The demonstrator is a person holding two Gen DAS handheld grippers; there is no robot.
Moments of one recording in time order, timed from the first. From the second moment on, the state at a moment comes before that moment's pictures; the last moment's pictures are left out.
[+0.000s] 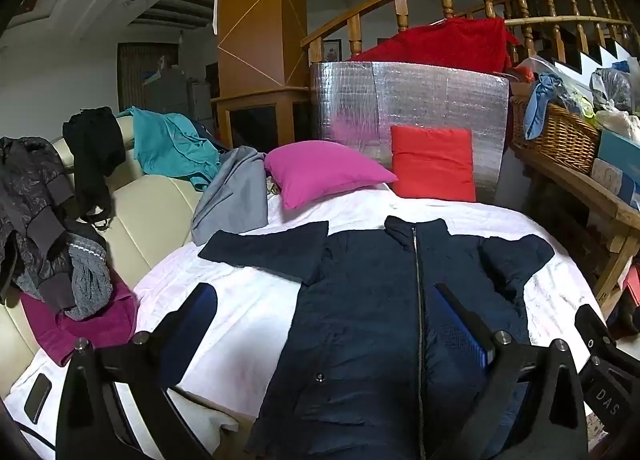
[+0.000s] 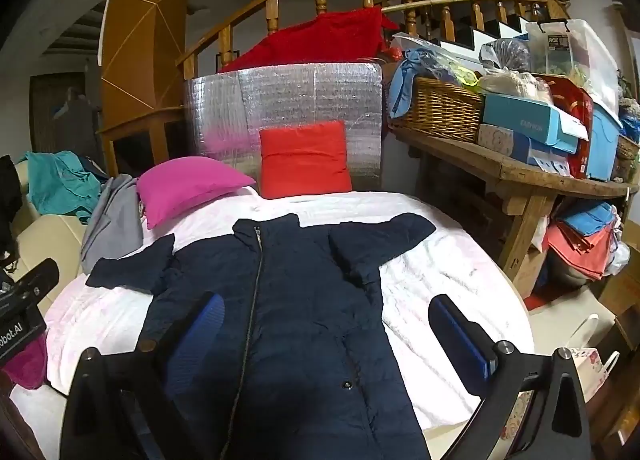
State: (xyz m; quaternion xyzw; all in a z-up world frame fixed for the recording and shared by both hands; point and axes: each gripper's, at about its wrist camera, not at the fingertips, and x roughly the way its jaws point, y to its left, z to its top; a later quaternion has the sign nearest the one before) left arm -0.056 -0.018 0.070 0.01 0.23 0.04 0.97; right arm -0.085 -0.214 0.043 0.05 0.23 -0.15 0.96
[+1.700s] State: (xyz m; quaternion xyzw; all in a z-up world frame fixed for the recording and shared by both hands) left arm -0.018 -0.024 0.051 0.02 0.25 0.03 0.97; right arm -0.039 -0.233 0.029 0.07 0.24 -0.16 0.96
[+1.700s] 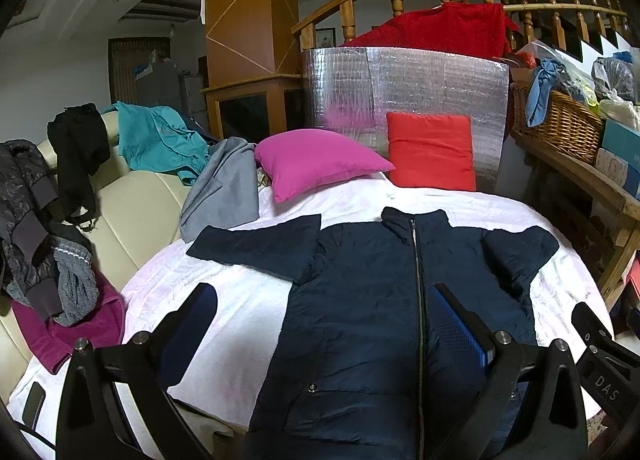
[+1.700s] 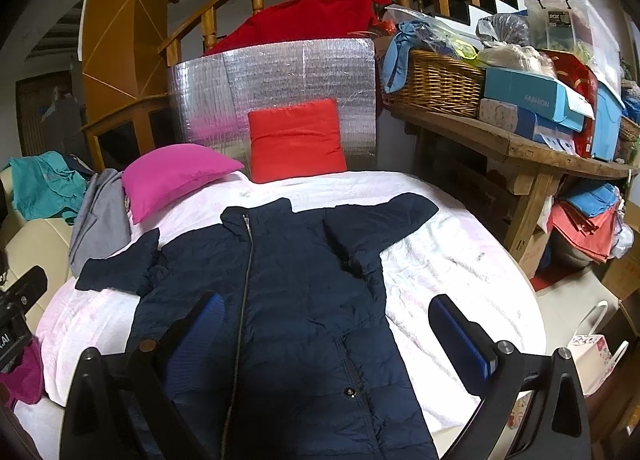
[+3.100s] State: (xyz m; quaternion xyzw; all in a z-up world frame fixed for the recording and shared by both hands) left arm 0.060 -0.020 -0.130 -0.10 0.37 -0.06 0.92; right arm 0.113 -0.499 -0.138 0.43 0.28 -0.02 0.86
